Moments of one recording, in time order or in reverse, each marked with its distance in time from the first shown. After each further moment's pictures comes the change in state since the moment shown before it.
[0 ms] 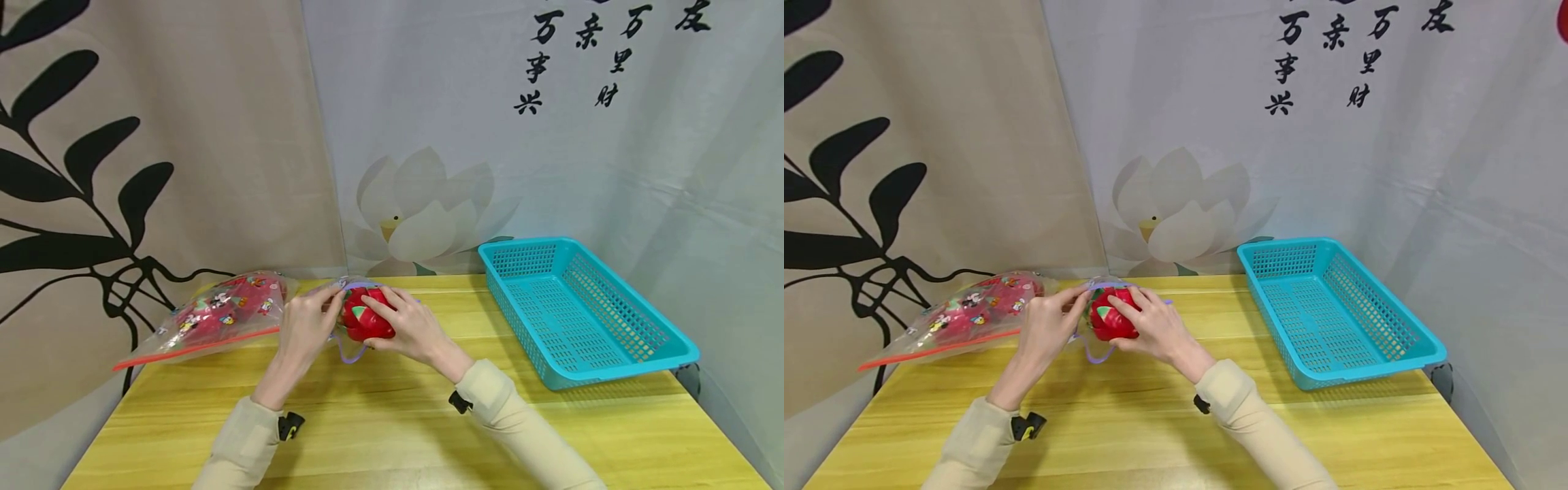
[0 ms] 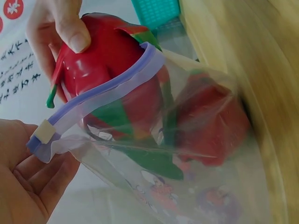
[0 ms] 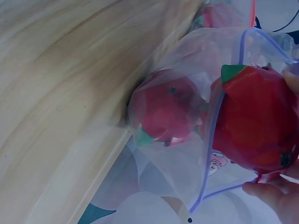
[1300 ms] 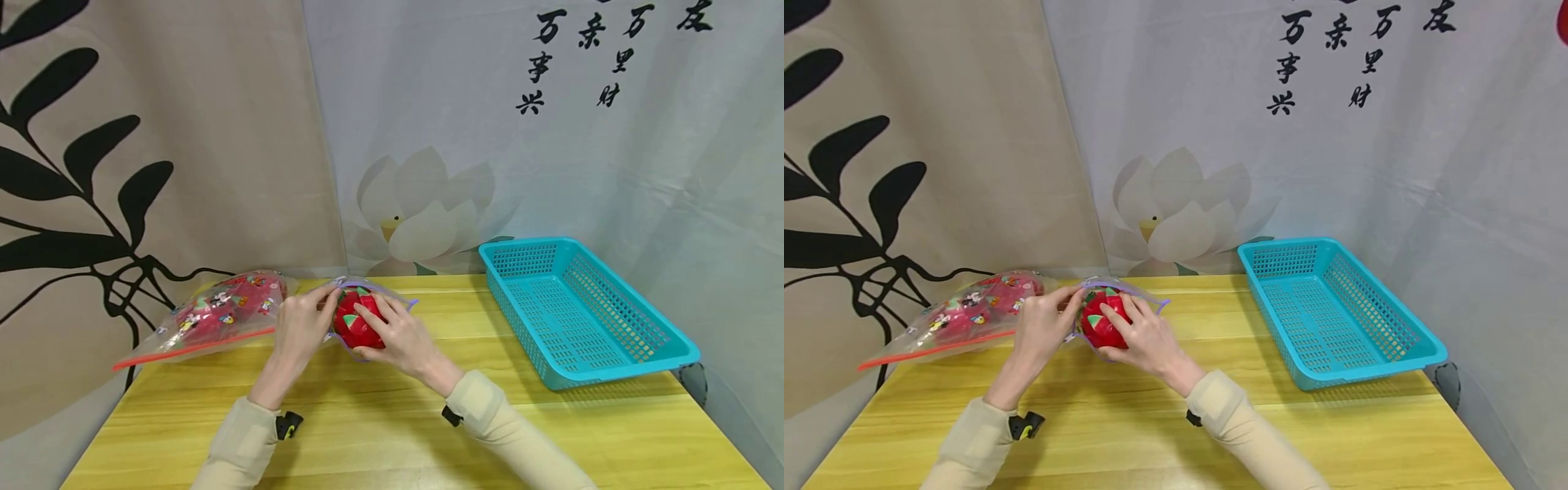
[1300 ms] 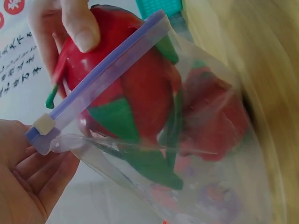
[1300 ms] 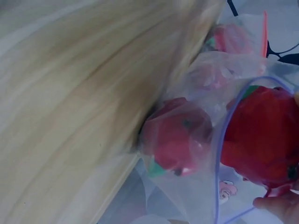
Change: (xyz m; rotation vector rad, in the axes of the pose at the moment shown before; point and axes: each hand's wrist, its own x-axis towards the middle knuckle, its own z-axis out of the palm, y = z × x) left_hand 0.001 -0.005 -0.003 0.007 0.031 -0.002; right_hand -0.004 -0.018 0.016 -0.071 0.124 -0.047
